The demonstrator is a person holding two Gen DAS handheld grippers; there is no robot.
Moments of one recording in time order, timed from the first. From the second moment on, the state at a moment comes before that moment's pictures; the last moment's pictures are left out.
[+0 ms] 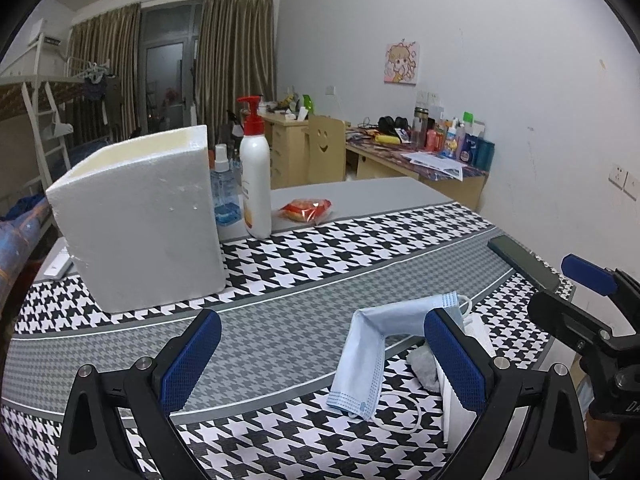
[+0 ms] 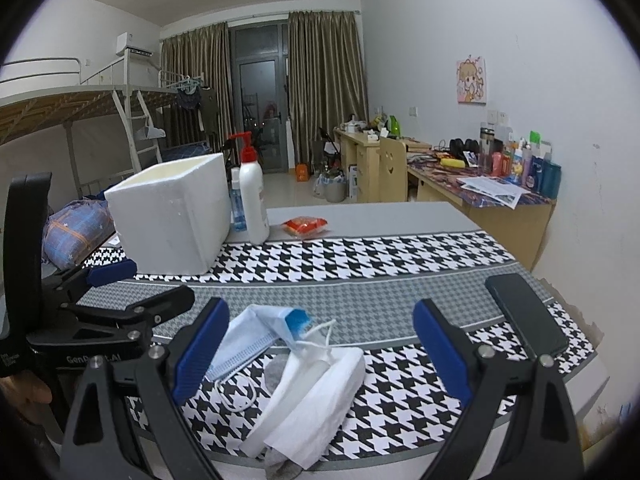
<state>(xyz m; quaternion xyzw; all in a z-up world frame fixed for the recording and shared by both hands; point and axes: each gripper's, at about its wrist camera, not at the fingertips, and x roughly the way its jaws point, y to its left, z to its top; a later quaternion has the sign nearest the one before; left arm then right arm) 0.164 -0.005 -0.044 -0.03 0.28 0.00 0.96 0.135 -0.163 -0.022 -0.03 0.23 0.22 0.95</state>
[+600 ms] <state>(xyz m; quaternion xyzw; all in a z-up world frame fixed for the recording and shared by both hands) 0.189 -0.017 -0.073 -0.03 0.34 -0.03 0.94 0.147 -0.170 -0.046 -0.03 0.27 0.20 0.94</state>
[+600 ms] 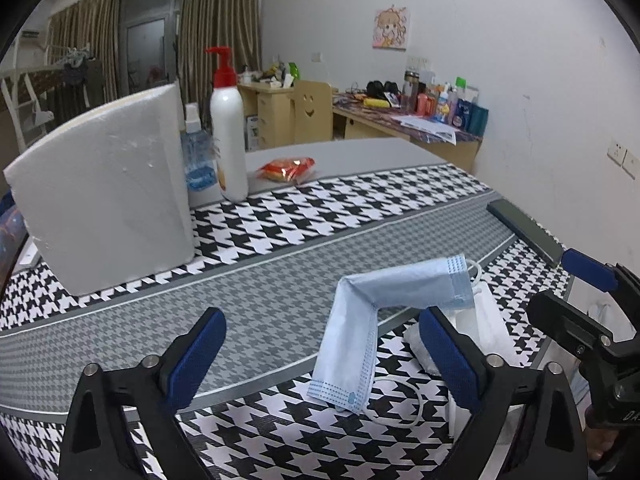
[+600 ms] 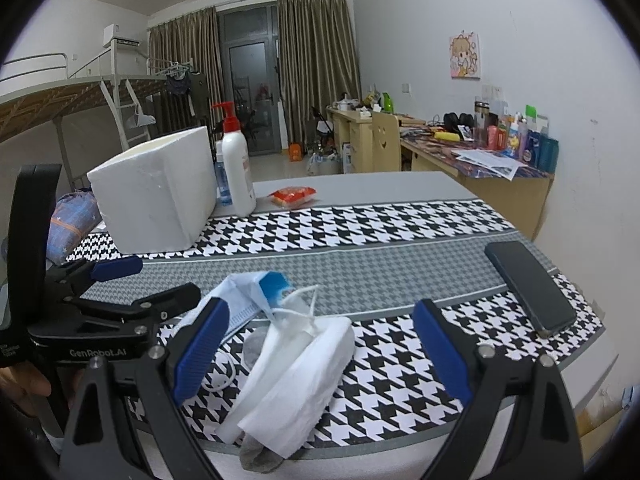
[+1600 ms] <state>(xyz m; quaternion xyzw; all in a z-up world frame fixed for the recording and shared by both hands) 0.217 -0.035 -0.113 -0.01 0.43 -0.06 0.90 0.163 -0.171 -0.089 -0.01 0.33 0.21 0.92</state>
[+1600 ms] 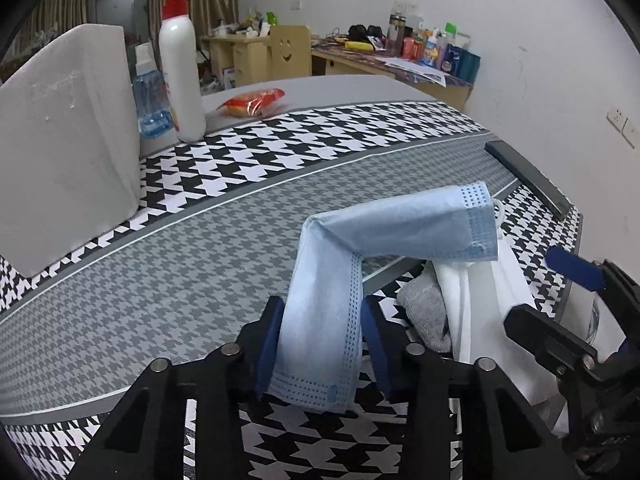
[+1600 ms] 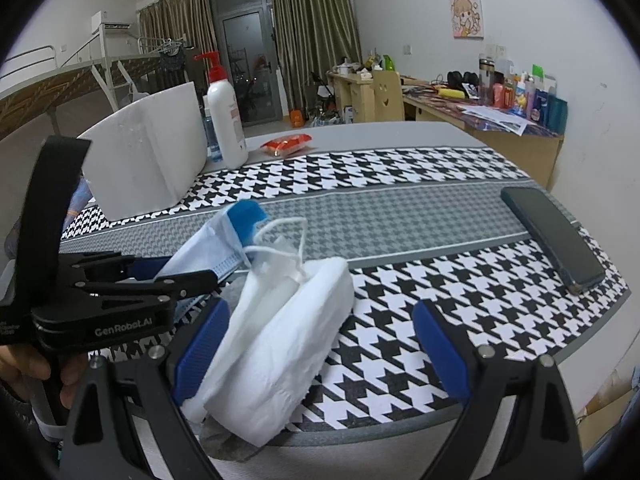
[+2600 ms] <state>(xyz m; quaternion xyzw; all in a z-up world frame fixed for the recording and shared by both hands) 0.206 -0.038 -0.101 -0.02 0.41 -0.09 0.91 0.152 -0.167 -0.084 -0.01 0.36 0.25 0.90</state>
